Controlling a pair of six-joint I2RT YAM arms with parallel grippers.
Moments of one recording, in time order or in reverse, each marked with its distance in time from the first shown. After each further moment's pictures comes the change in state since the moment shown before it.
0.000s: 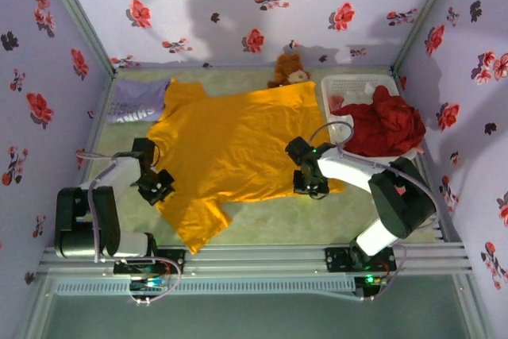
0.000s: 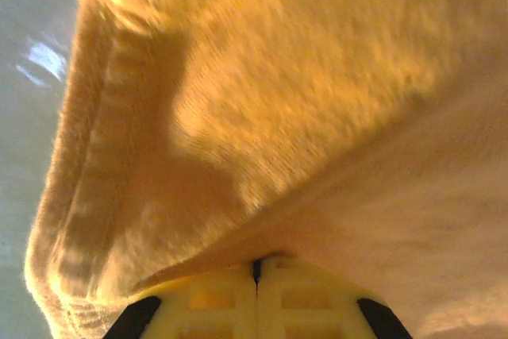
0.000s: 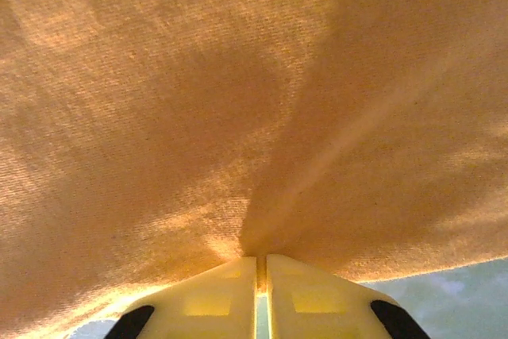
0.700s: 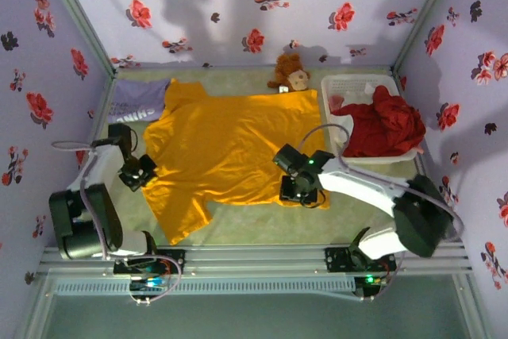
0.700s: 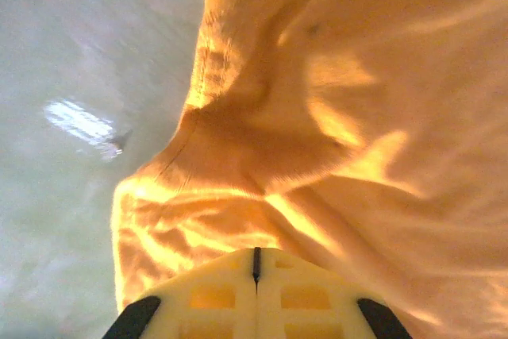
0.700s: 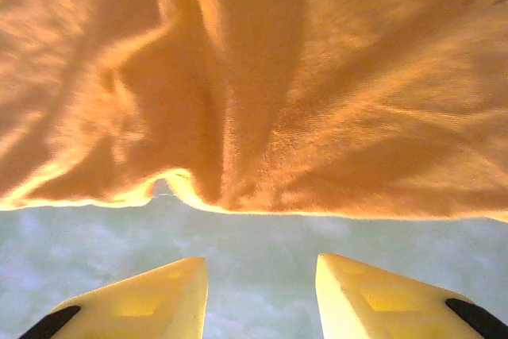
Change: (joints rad) left arm 0.169 -0.044 0.219 -0.175 -0.051 0.193; right arm 0.183 -0.222 0.037 -0.103 -0.066 0.206
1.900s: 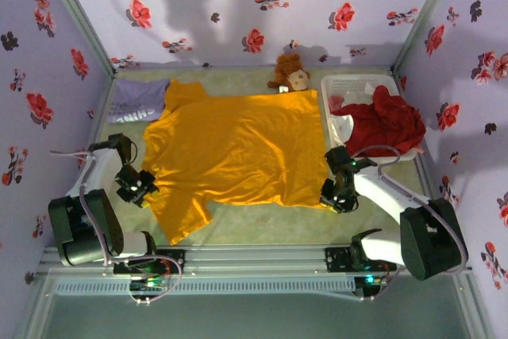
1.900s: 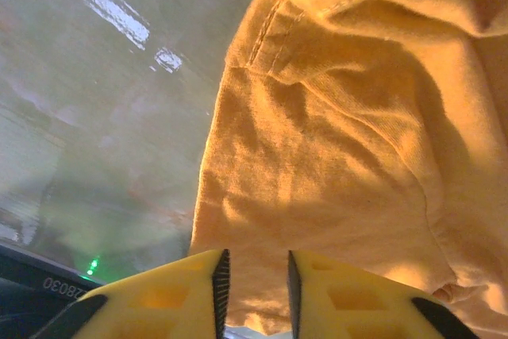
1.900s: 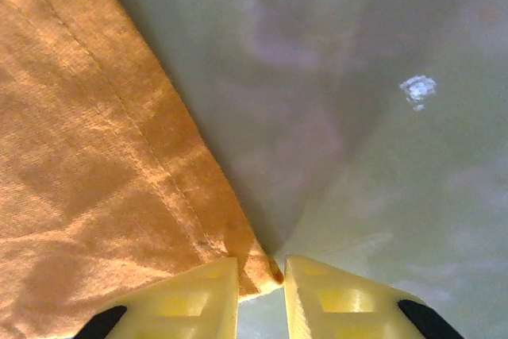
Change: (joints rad) left arm 0.021 0.000 -0.067 -0.208 0.009 -0.076; right arm -0.487 -0.095 -0.290 0.046 -0.088 -0.114
